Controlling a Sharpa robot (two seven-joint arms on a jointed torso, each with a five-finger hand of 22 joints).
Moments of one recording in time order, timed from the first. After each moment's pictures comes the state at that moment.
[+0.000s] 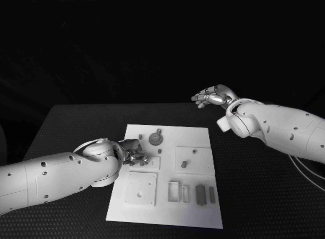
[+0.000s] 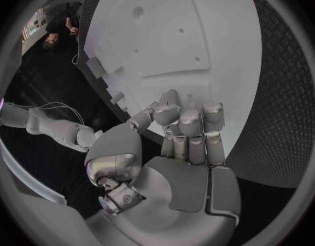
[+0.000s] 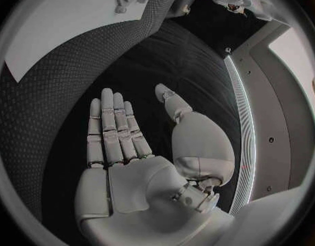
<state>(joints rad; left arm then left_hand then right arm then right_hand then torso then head) 1.23 -0.73 -0.24 1.52 -1.27 -0.17 -0.45 0.66 0.06 0.76 -0.21 0.10 1.15 0.03 0.35 0.69 1.43 -0.11 0.97 0.84 1.26 -0.19 1.38 0.70 0.07 1.03 -0.17 1.12 1.31 1.30 -0.64 -0.11 1.07 -0.53 -0.35 0.17 0.90 -0.11 0.43 -0.29 0.29 0.82 0.20 0.23 0.45 0.96 0.13 0.48 0.11 0.97 0.10 0.46 0.54 0.23 0.63 0.20 0.47 1.17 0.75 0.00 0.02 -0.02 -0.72</state>
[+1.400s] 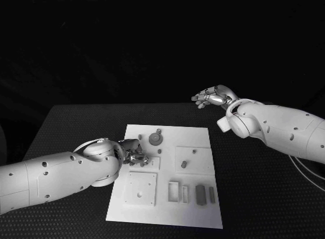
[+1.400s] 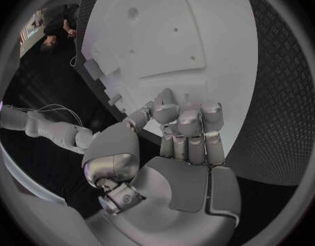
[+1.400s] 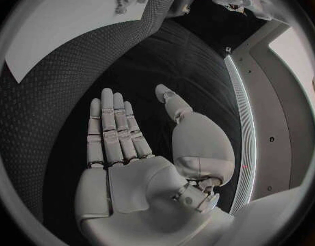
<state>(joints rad) 1.23 -0.72 -0.24 1.51 -1.29 -0.16 -0.46 0.67 -0.04 0.74 -0.16 0.06 1.20 -0.02 0.34 0.68 1.40 -0.11 0.98 0.82 1.26 -0.21 1.38 0.68 0.09 1.03 -0.17 1.11 1.31 1.30 -0.64 -0.11 1.07 -0.53 -0.35 0.17 0.89 -0.11 0.43 -0.29 0.30 0.81 0.20 0.23 0.45 0.96 0.13 0.48 0.11 0.97 0.10 0.45 0.54 0.23 0.63 0.20 0.47 1.17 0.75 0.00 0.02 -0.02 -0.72</state>
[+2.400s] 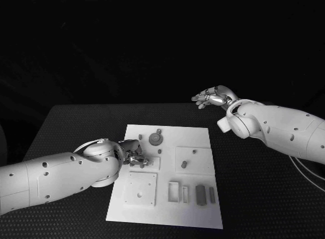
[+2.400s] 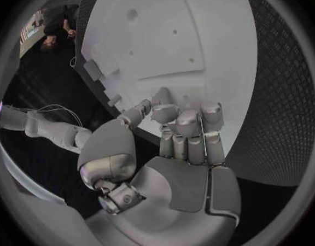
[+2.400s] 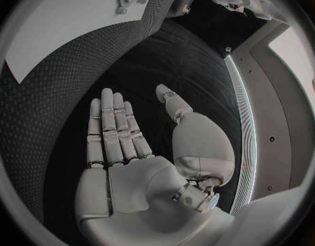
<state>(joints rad) 1.23 -0.72 -0.24 1.51 -1.29 -0.16 -0.46 0.66 -0.18 0.73 -0.05 0.05 1.22 -0.01 0.34 0.67 1.40 -0.12 0.98 0.81 1.27 -0.21 1.38 0.67 0.09 1.03 -0.17 1.11 1.31 1.29 -0.64 -0.11 1.07 -0.53 -0.35 0.17 0.88 -0.11 0.43 -0.29 0.30 0.81 0.20 0.23 0.44 0.96 0.13 0.48 0.11 0.97 0.10 0.45 0.54 0.23 0.63 0.20 0.46 1.17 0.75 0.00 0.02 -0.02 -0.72</state>
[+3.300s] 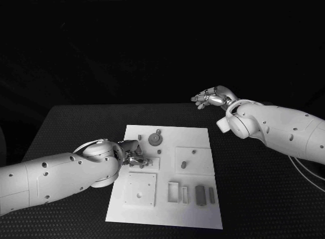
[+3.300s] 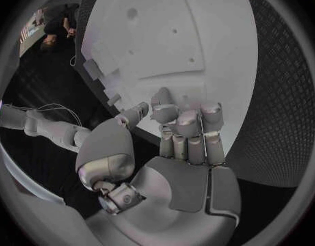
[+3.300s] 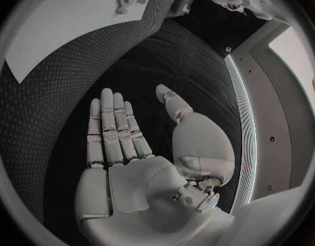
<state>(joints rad) 1.23 -0.72 -0.24 1.50 -1.28 -0.16 -0.46 0.64 -0.20 0.73 0.07 0.05 1.21 0.00 0.35 0.68 1.40 -0.12 0.99 0.81 1.27 -0.21 1.39 0.67 0.09 1.03 -0.17 1.11 1.31 1.29 -0.64 -0.11 1.07 -0.53 -0.35 0.17 0.88 -0.11 0.43 -0.29 0.30 0.82 0.20 0.23 0.44 0.96 0.13 0.48 0.10 0.97 0.10 0.45 0.54 0.23 0.63 0.20 0.46 1.17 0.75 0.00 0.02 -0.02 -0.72</state>
